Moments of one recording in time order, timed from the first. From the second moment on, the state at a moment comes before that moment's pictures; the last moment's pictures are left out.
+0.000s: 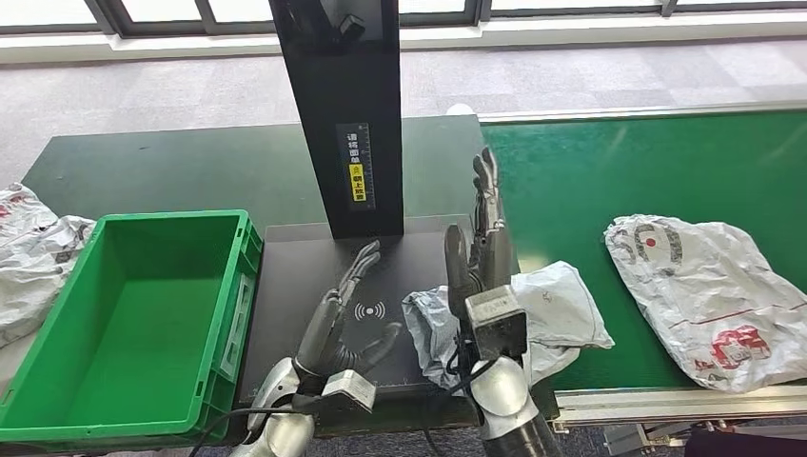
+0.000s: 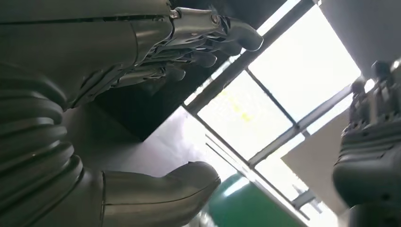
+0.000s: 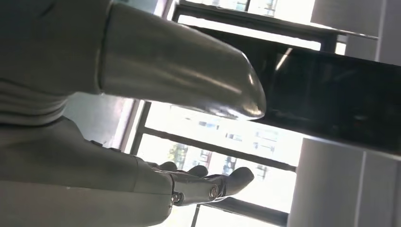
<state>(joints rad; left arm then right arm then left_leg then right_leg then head) -0.06 -0.22 -0.34 -1.37 -0.66 0.21 -0.51 -0.18 0.27 0.39 -1.49 0.39 -0.34 -0.64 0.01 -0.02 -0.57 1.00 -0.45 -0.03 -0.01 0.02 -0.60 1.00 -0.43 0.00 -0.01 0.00</state>
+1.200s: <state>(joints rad) -0.59 -0.29 -0.77 -0.51 -1.15 0.10 -0.25 -0.07 0.17 0.40 -1.65 0.30 -0.27 -0.70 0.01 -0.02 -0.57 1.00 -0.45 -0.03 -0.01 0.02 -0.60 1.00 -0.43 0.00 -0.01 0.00</state>
